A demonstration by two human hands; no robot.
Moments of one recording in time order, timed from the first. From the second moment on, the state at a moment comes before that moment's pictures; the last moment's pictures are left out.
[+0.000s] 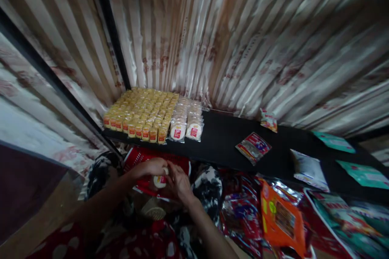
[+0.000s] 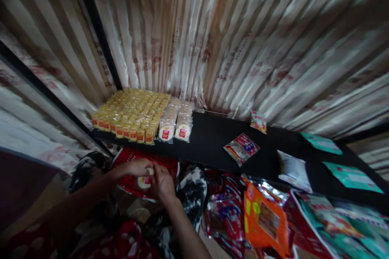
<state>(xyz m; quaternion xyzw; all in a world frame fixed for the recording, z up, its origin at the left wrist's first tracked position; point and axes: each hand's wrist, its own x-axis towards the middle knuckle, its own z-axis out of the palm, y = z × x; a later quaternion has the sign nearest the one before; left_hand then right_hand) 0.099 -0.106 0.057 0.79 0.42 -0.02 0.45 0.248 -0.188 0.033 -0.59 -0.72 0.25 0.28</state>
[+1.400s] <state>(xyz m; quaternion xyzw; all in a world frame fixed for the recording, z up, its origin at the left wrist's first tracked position) 0.229 -0.095 0.076 0.85 0.48 0.09 0.21 0.355 -0.074 0.027 -0.79 -0.46 0.15 0.37</state>
